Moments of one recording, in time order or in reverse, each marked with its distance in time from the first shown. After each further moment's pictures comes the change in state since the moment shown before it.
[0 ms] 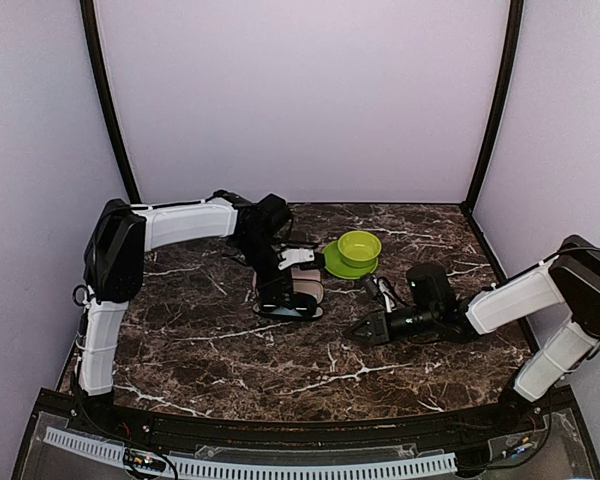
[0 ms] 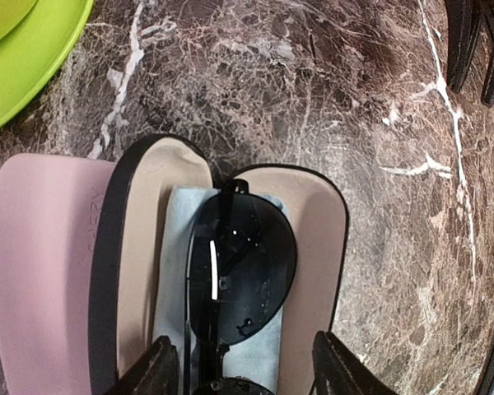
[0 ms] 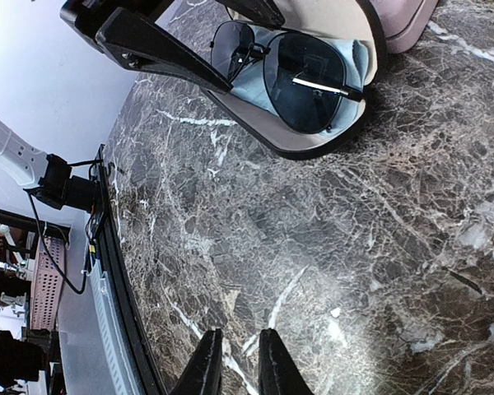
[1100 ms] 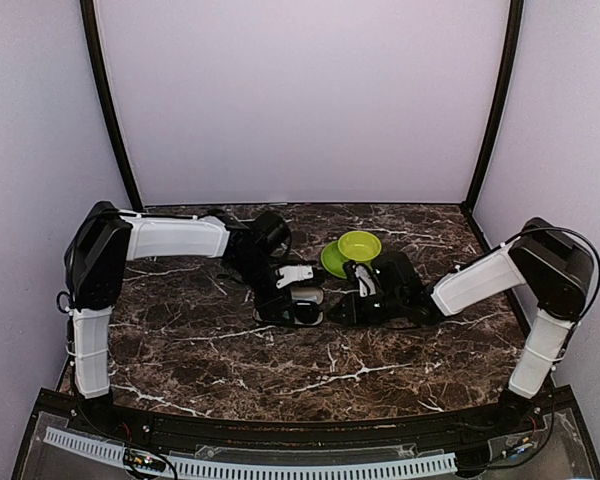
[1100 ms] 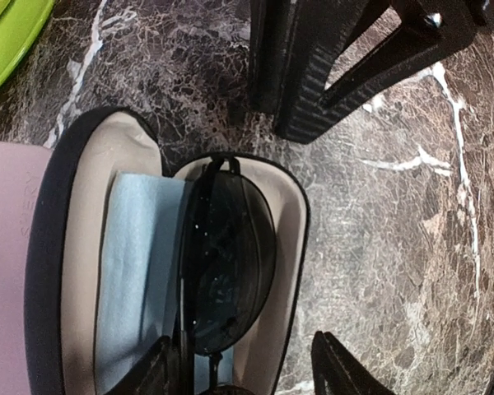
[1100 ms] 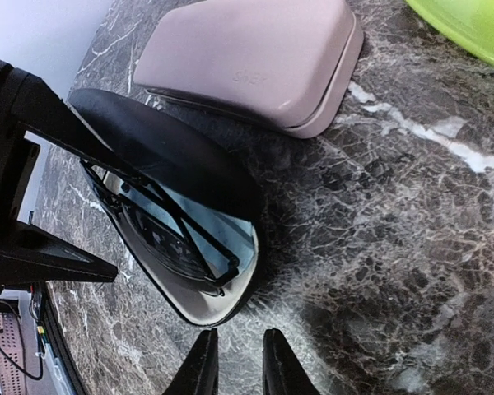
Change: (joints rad) left arm -0.061 -0.146 -0.286 0.227 -0.057 -0.084; right arm 0.050 0.227 0.269 -0.121 0.274 0.064
